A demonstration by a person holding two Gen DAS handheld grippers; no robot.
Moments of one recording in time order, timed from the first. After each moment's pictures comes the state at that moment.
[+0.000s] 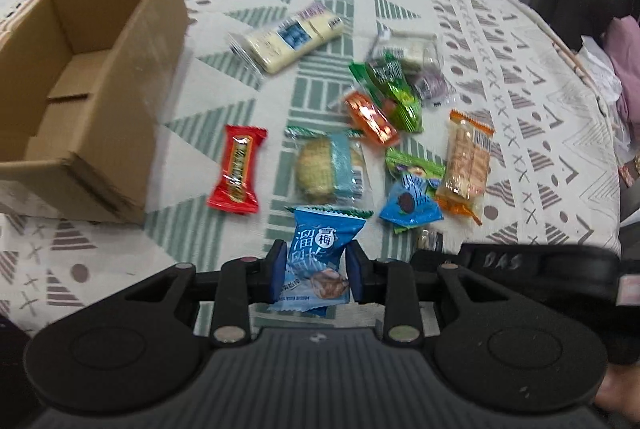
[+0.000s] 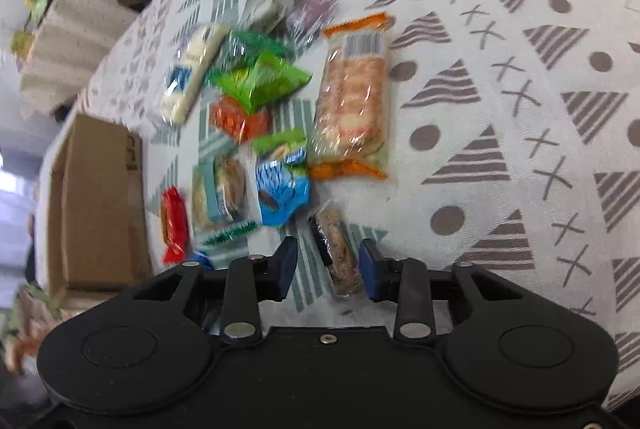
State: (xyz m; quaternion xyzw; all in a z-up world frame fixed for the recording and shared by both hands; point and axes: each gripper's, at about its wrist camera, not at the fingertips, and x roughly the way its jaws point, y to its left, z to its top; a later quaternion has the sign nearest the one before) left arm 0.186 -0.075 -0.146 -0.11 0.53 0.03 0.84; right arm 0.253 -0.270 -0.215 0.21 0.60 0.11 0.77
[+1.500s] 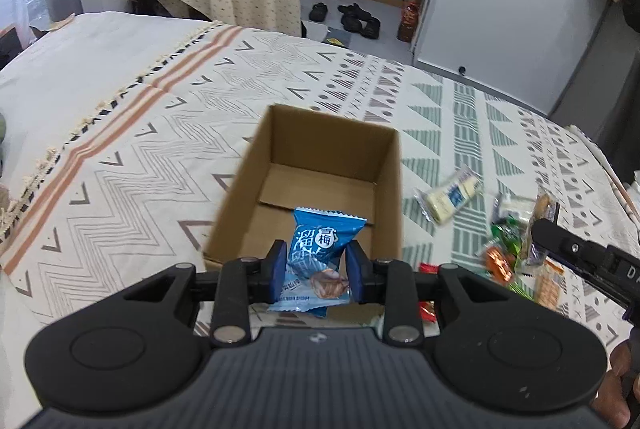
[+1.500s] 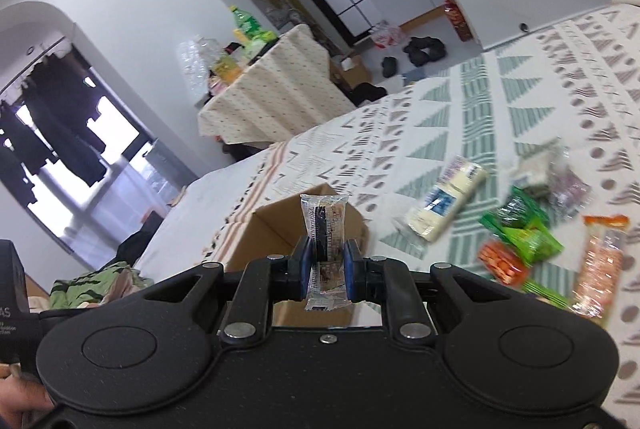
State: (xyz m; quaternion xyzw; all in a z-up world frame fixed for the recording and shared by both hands) left arm 0.140 0.070 -0.040 -0.13 0.42 0.16 0.88; right arm 0.243 -0.196 -0.105 0.21 0.35 0.35 0.84
